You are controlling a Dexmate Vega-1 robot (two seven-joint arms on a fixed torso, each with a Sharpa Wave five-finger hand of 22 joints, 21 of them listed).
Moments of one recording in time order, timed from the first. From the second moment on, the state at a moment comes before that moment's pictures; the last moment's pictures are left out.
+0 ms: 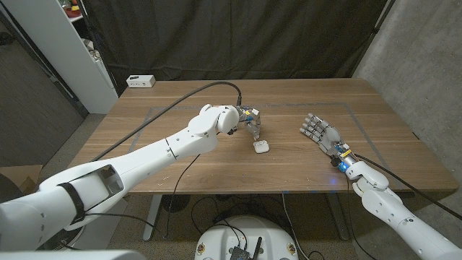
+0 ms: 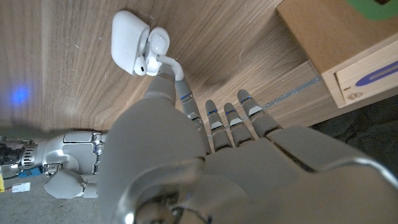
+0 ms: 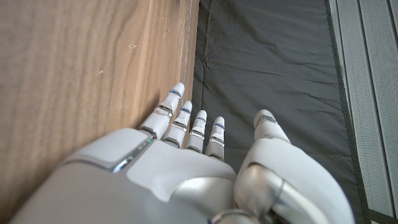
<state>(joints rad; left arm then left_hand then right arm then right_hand) 0.42 0.55 1.03 -1.84 0.75 0.50 -0.55 1.04 0.13 0.20 -0.14 0.20 0.79 -0.04 0.40 0.54 0.29 -0.07 0.27 0.28 0.21 -0.04 0.18 0.17 0.24 0.06 0.22 0.19 -1.08 -0.59 -0.25 -1.25 0.89 0.37 0.38 0.40 0.15 0.34 -0.12 0.17 0.26 -0.14 0.19 0.19 0.25 -0.03 0.20 0.21 0.26 -0.04 0.21 0.19 0.41 -0.04 0.20 0.17</state>
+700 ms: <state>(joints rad) 0.47 0.54 1.05 -1.83 0.83 0.48 -0.47 1.05 0.13 0.20 -0.14 0.19 0.80 -0.05 0.39 0.54 0.30 -0.09 0.27 0.28 0.21 -0.04 0.18 0.17 0.24 0.05 0.22 0.19 -1.11 -0.59 -0.24 -1.24 0.89 0.40 0.39 0.40 0.15 0.34 -0.12 0.17 0.26 -0.14 0.19 0.19 0.25 -0.03 0.20 0.21 0.26 -0.04 0.21 0.19 0.41 -0.04 0.20 0.17</state>
